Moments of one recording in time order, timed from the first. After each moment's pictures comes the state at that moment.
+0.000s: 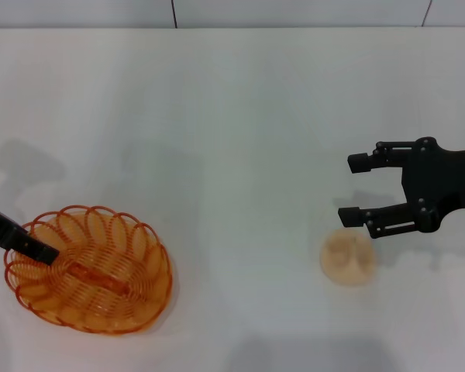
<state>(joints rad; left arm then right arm) -0.64 -1.93 0.84 0.92 2.70 1.76 -2.19 0.31 2.01 -1.21 -1.25 -1.75 -1.57 1.70</state>
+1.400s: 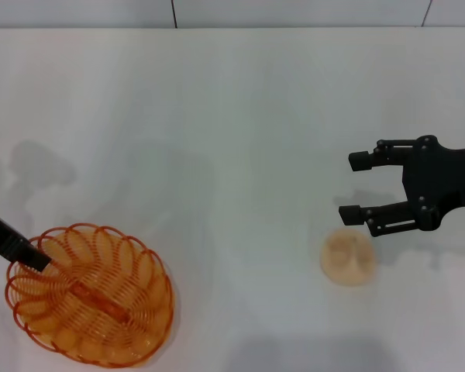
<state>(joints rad) -0.67 -1.95 0.87 0.89 2.75 1.77 -2.18 0.31 2.01 -1.21 -1.25 -1.75 -1.56 1.69</state>
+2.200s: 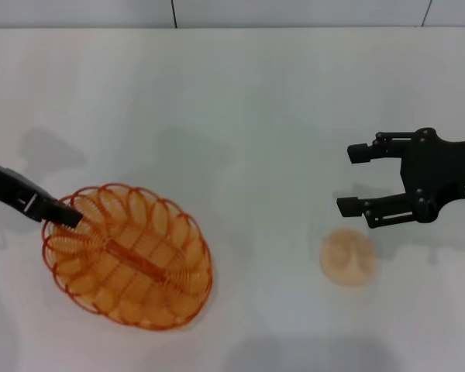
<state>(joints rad) -0.68 -1.94 0.81 0.91 2.60 1.77 -2.15 0.32 2.01 -1.21 -1.25 -1.75 -1.55 1.69</state>
